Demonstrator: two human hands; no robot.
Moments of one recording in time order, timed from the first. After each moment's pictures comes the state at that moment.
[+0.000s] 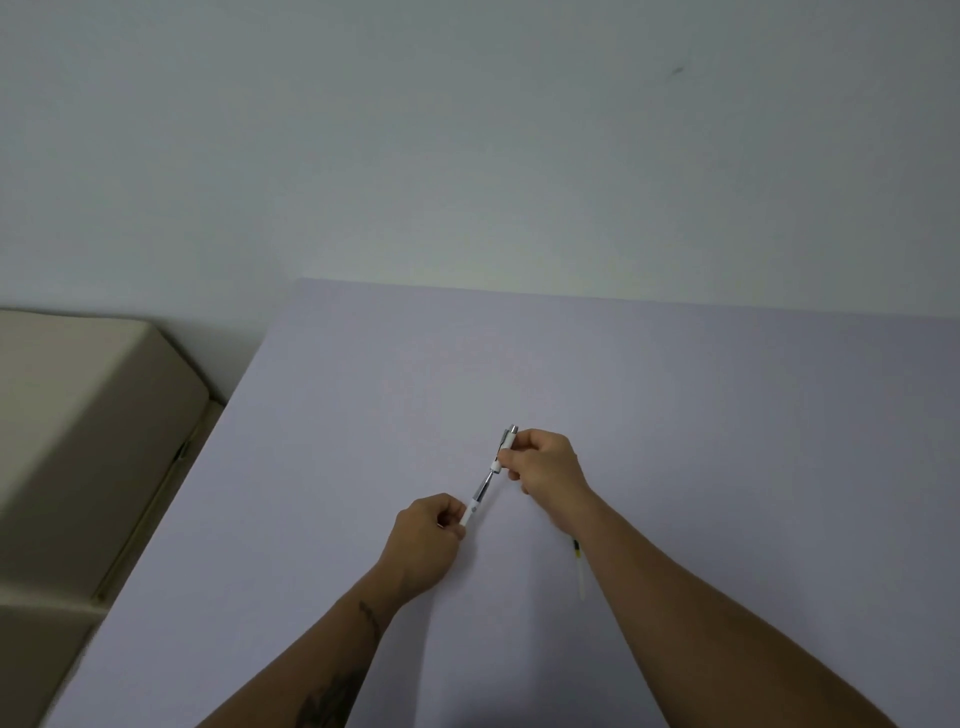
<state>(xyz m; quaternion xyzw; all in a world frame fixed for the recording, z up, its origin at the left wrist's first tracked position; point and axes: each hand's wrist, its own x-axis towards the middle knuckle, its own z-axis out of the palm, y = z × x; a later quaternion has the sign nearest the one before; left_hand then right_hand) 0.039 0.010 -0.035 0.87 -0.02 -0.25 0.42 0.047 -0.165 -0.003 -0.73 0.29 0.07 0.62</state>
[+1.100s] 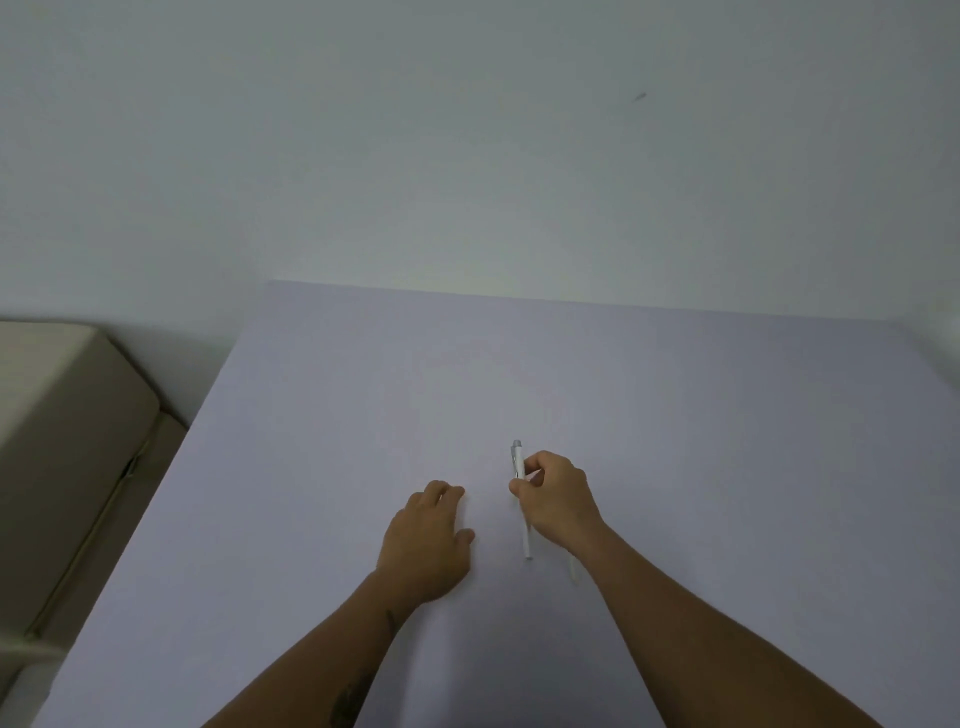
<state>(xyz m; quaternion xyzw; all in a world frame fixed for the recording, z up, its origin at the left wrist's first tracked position) 0.029 0.017 -0.049 0.93 -0.22 -0.16 0.23 0.002 -0.159 -0.016 -0.87 0.28 0.03 0.41</state>
